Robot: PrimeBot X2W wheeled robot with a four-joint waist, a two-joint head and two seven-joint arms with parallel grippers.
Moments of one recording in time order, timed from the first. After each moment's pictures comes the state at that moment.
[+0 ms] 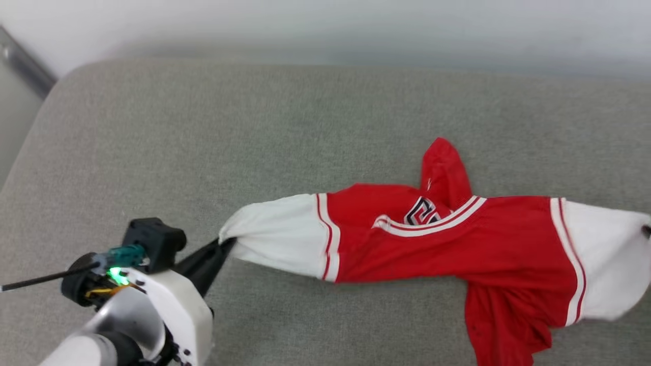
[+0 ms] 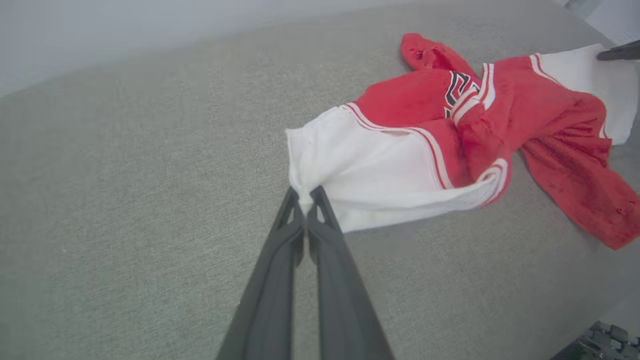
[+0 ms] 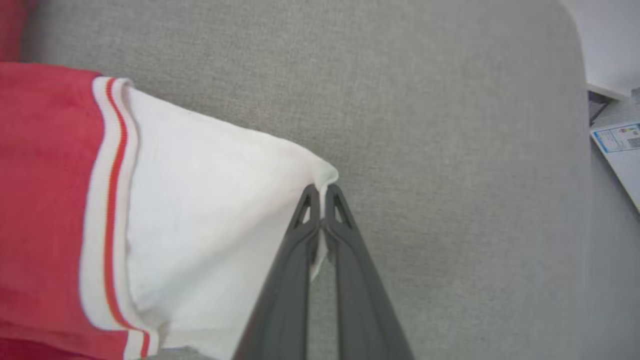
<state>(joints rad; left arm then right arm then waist) -0.17 0.71 -0.48 -0.39 -0.69 0.14 0.42 -0.29 -0.56 -0.01 0.21 0.38 0.13 0.77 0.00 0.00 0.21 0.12</state>
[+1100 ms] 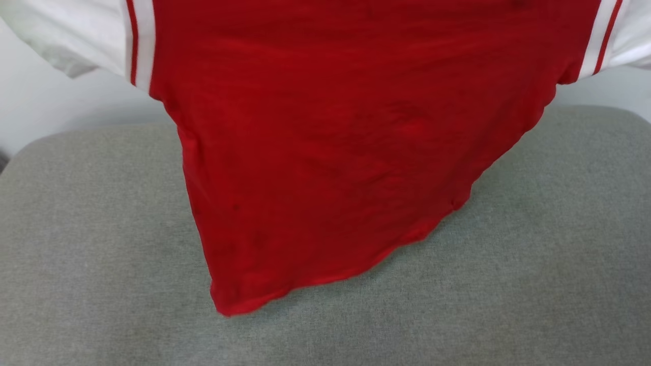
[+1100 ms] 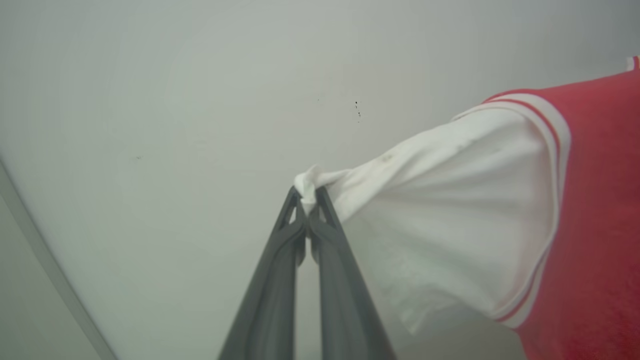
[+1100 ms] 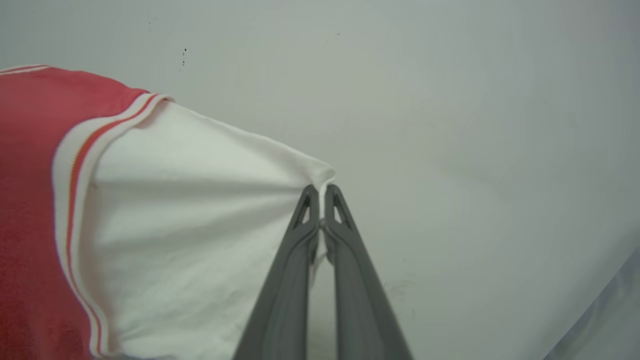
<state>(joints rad) -0.49 0.96 -0.03 -0.43 -0.75 0.15 0.30 -0.72 -0.60 -0.06 -0.22 0.42 0.13 0.57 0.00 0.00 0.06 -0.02</state>
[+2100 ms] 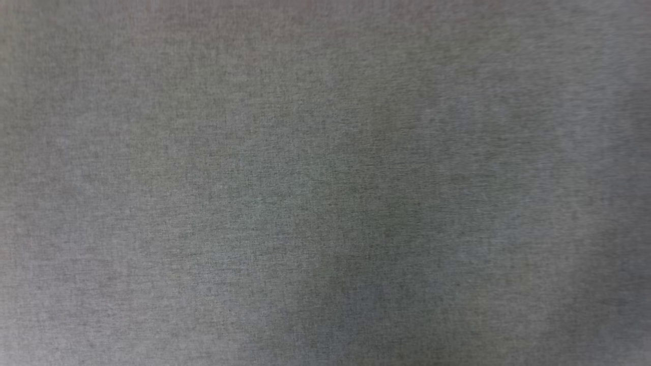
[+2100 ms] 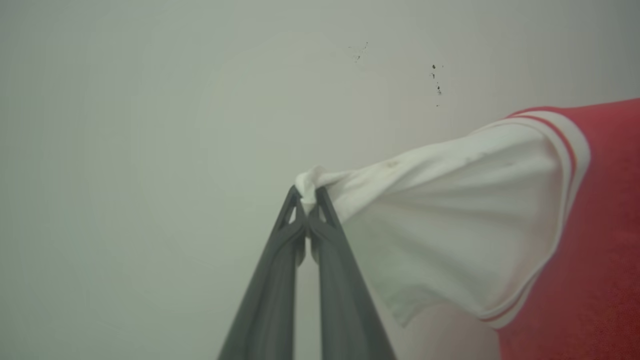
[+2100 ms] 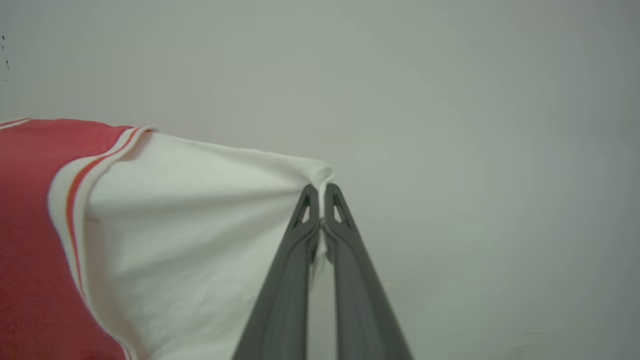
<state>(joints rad) -1.62 0.76 -0.27 0.22 -0.54 -0.04 0.13 -1.60 -0.36 -0.12 0.36 0.21 0.13 0.26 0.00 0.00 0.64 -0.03</state>
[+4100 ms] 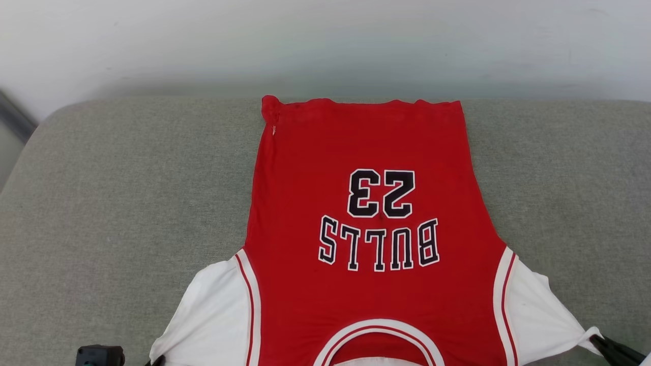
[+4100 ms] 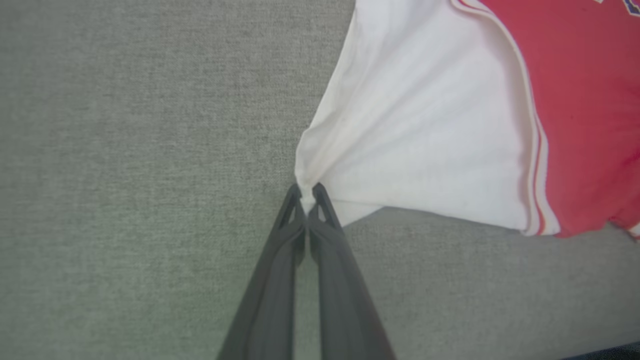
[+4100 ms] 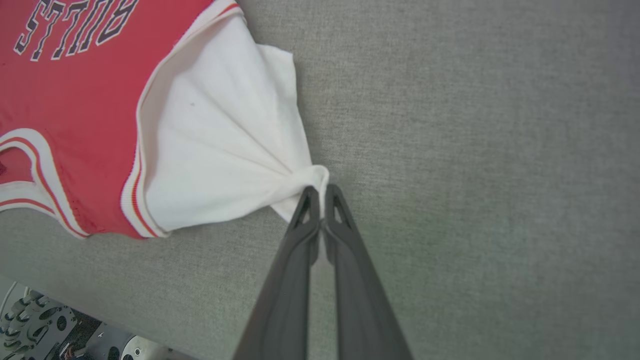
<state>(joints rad) 0.12 0.69 -0.49 0.10 -0.82 0.16 0.01 0.20 -0.60 0.04 0.01 0.73 0.13 0.42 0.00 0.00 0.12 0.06</state>
